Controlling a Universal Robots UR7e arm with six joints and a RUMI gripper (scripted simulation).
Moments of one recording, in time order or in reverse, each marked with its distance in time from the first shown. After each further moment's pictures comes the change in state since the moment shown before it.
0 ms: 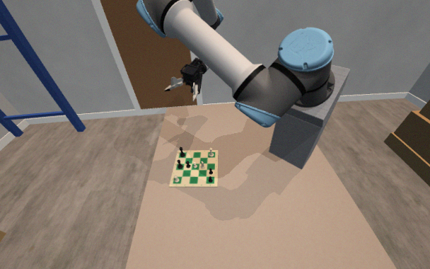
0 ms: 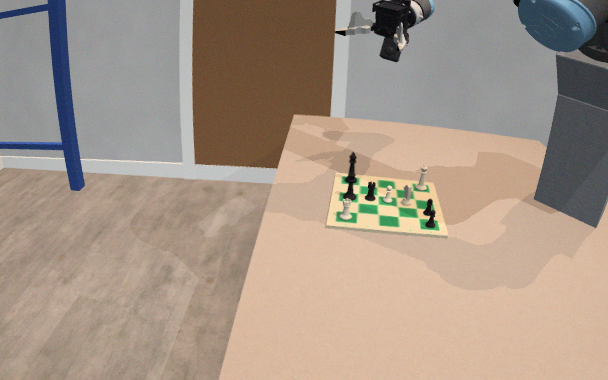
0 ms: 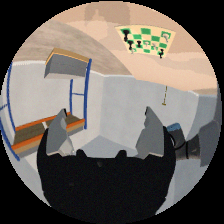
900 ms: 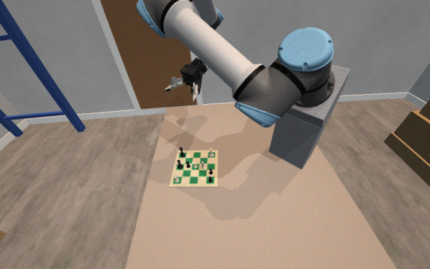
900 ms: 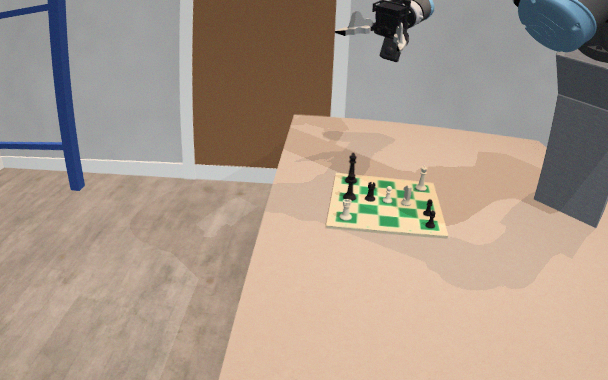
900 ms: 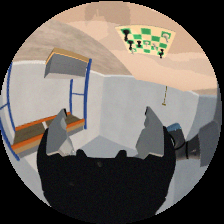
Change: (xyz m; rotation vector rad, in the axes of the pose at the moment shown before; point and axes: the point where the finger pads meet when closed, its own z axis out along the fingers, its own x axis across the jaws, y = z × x) arm 0.000 0.000 0.000 0.000 0.000 -0.002
